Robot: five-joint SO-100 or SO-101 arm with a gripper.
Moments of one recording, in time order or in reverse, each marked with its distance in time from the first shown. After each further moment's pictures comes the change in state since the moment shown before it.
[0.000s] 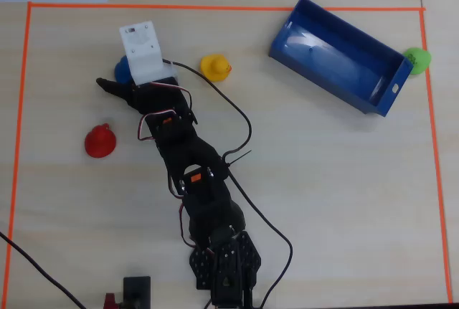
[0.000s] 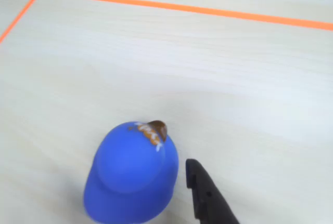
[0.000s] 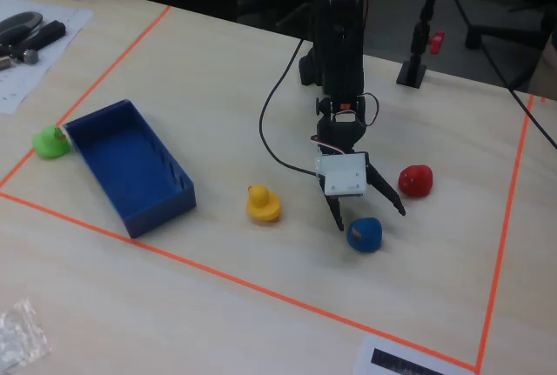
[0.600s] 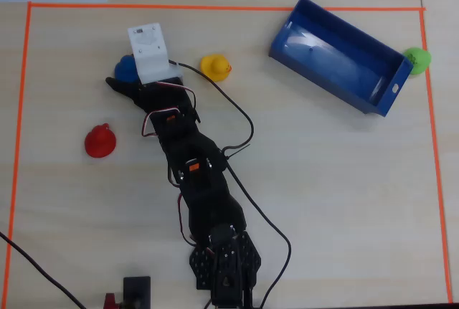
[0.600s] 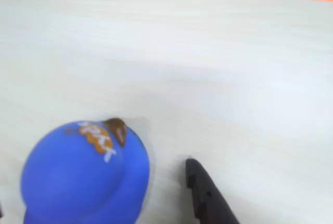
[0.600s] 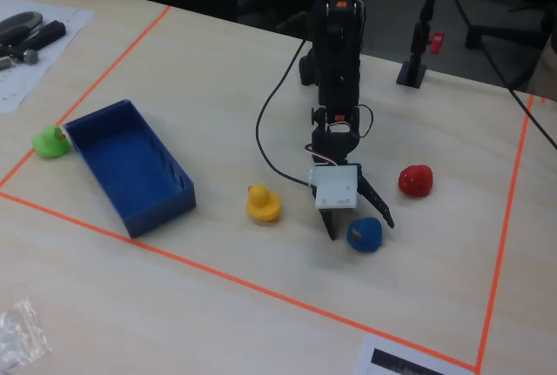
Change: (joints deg) arm 1.2 -7.2 -3.2 -1.2 -0.4
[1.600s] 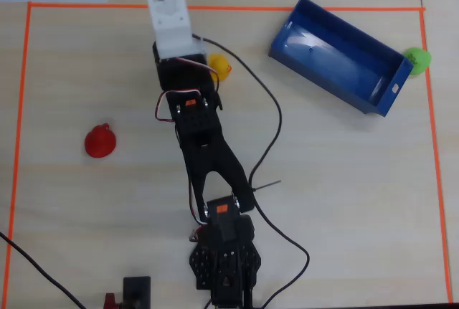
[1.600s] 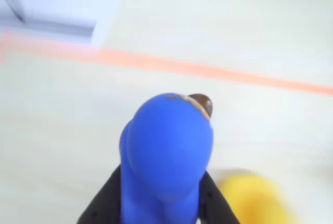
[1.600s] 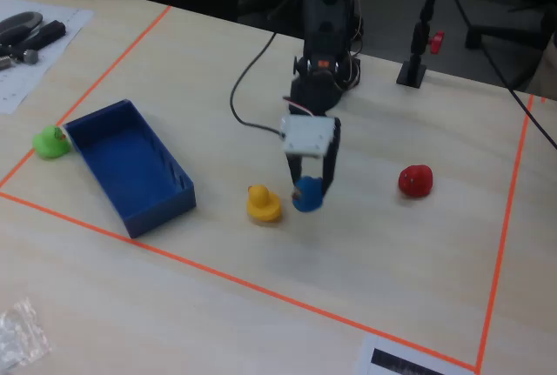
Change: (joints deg) arm 10.8 30.7 -6.1 32.8 -4.1
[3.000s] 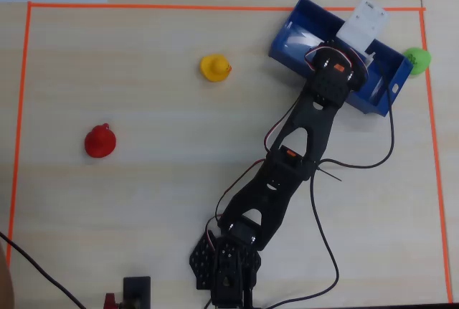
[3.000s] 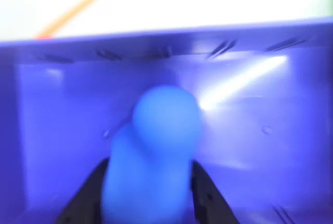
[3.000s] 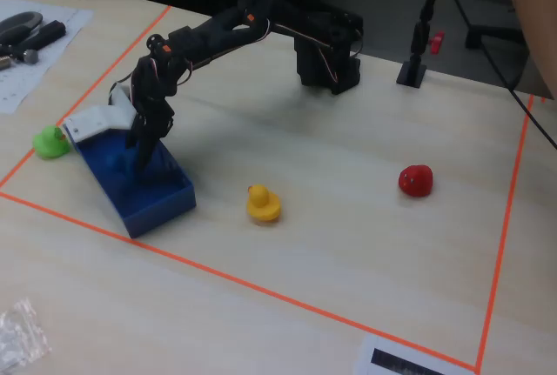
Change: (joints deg) arm 43.3 -50.2 -67.6 41.9 -0.7
